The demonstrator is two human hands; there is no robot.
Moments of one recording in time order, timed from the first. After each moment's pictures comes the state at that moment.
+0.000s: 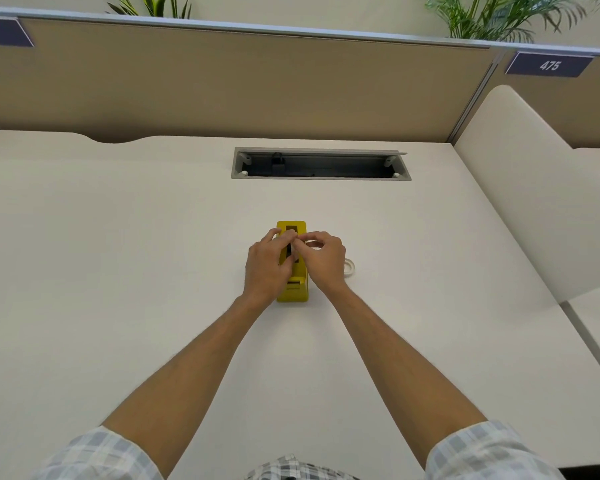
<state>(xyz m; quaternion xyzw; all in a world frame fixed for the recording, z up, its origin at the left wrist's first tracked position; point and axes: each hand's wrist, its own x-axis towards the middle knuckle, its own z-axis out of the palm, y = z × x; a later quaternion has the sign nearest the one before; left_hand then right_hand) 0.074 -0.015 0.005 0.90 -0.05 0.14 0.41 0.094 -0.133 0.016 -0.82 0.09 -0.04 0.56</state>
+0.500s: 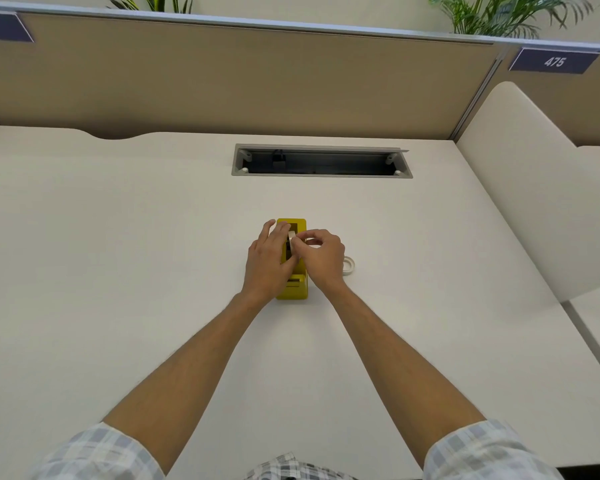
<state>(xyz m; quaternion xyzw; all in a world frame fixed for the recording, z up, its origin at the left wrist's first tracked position) 0.081 -0.016 -0.008 0.94 -0.04 0.10 0.34 0.093 -0.131 0.015 -0.82 0.09 -0.05 0.56</state>
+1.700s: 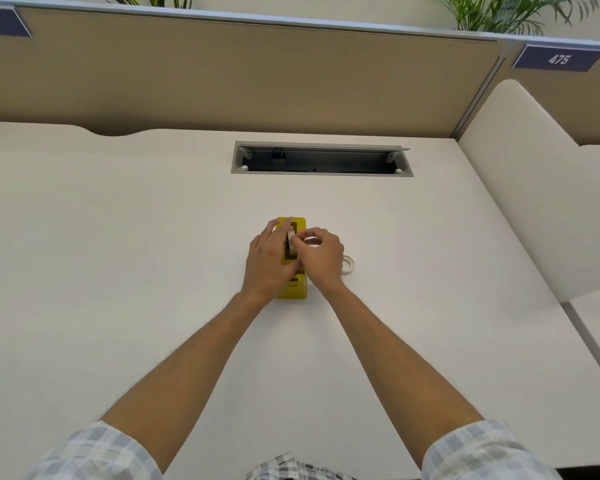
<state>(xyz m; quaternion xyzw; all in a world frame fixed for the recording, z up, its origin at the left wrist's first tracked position) 0.074 -0.019 0.001 0.93 -0.04 0.11 0.35 0.091 -0.129 0.019 -0.83 0.11 -0.04 0.55</state>
